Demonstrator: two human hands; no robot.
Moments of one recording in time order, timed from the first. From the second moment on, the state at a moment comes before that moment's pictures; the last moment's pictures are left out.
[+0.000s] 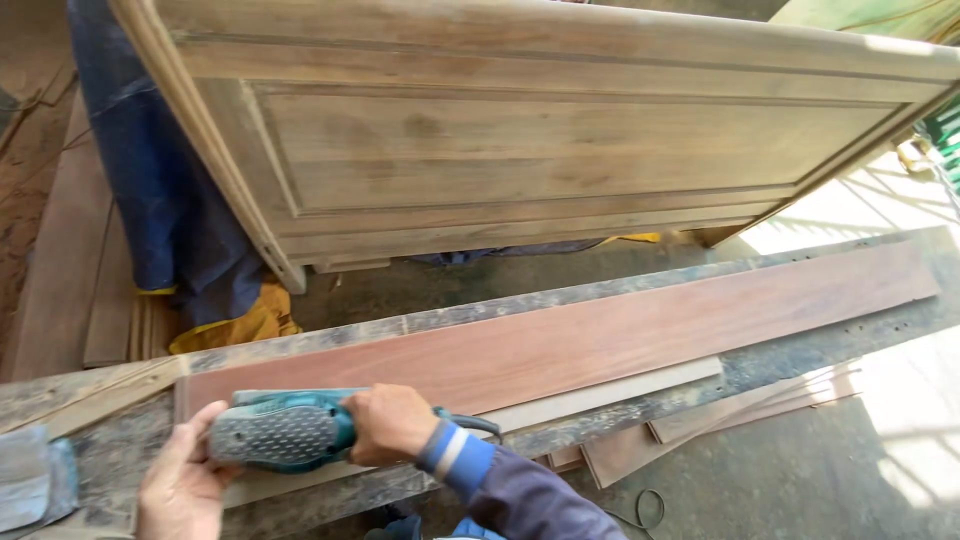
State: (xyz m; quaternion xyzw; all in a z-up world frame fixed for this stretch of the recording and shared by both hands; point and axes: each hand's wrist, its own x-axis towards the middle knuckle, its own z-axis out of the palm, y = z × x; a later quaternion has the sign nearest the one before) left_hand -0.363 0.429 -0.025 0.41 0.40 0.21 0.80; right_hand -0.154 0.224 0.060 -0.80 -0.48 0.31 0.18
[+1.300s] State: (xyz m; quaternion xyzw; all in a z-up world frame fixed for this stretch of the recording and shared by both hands) left_hand 0.024 -0.058 -0.009 0.49 0.26 0.02 0.83; right_hand 0.184 -0.254 0.040 -0.89 -0.30 0.33 0.01
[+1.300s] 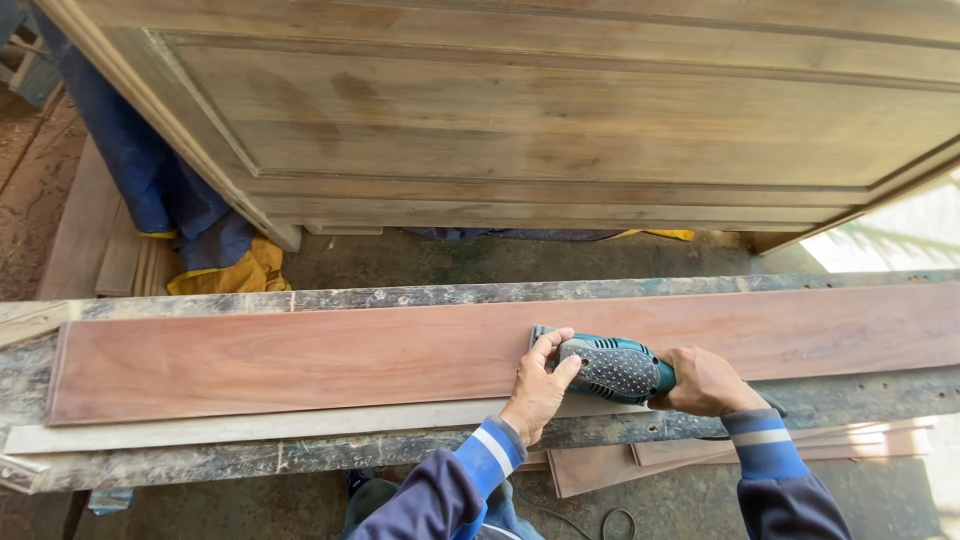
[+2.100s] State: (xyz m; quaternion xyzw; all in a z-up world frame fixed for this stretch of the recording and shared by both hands) left_hand -0.059 -0.007 -0.004 0.47 0.29 0.09 0.83; right_hand 0.109 -0.170 0.053 -0.89 -0.31 0.35 -0.02
